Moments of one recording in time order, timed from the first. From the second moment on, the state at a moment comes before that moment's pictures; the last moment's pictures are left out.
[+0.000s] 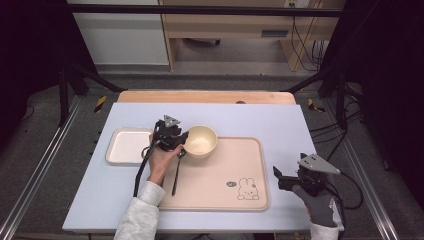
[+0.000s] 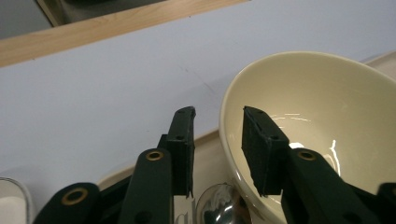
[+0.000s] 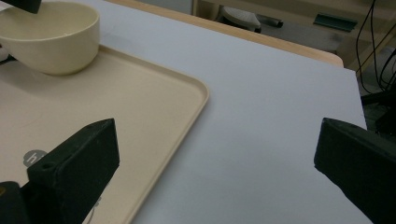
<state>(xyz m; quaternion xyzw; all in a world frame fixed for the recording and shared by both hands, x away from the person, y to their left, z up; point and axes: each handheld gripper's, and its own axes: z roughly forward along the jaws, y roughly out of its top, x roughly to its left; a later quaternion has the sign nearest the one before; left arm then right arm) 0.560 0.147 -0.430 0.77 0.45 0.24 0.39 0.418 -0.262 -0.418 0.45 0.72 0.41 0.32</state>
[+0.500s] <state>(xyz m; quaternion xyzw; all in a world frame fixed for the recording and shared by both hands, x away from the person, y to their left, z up) 0.530 0.183 -0.409 0.75 0.44 0.26 0.41 0.418 -0.262 -0.418 0.46 0.72 0.41 0.32</state>
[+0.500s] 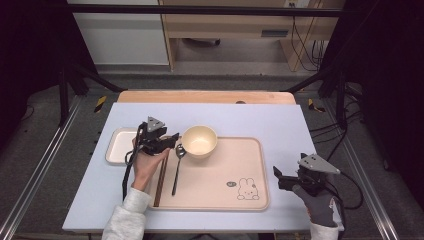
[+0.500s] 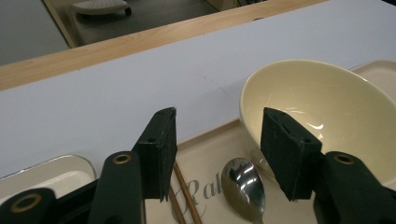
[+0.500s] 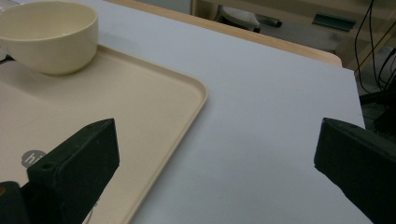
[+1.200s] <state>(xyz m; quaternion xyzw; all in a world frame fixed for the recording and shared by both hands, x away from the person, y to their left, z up) 0.494 0.228 -0.399 0.76 0.42 0.27 0.42 0.419 -0.264 -0.419 0.46 0.72 0.41 0.32</state>
